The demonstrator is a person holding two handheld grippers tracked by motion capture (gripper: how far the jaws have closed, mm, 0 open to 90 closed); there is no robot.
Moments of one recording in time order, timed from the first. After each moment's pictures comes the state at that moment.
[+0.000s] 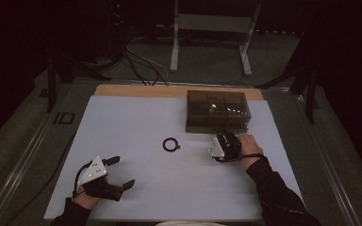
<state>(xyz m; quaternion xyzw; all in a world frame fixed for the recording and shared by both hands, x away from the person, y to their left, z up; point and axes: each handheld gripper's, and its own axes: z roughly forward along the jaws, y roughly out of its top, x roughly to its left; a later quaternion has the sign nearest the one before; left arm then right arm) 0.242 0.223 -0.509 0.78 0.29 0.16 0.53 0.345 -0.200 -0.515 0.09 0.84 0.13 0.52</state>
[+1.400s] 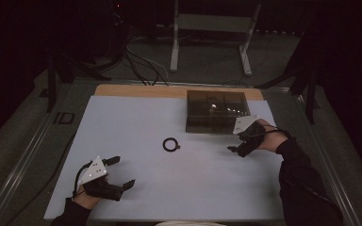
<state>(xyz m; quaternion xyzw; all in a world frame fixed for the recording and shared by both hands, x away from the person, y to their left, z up) 0.242 0.223 -0.509 0.78 0.29 0.16 0.53 0.382 -0.265 -0.442 0.11 0.95 0.24 0.18</state>
